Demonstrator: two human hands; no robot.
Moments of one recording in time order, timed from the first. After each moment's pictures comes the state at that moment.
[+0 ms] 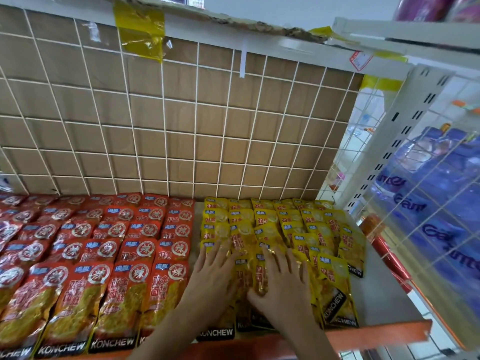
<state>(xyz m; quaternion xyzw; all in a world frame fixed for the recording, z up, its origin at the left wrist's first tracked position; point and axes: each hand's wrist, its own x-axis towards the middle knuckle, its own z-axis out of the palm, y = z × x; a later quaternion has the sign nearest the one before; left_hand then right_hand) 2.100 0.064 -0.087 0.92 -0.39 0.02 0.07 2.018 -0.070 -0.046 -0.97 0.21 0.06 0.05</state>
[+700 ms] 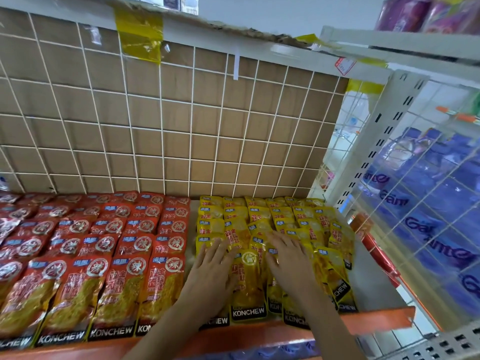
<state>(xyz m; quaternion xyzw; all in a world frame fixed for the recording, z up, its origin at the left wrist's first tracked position) 2.092 0.062 -0.091 0.91 -0.40 0.07 0.08 2.021 -0.109 -0.042 -0.98 0.17 -0.03 0.10</state>
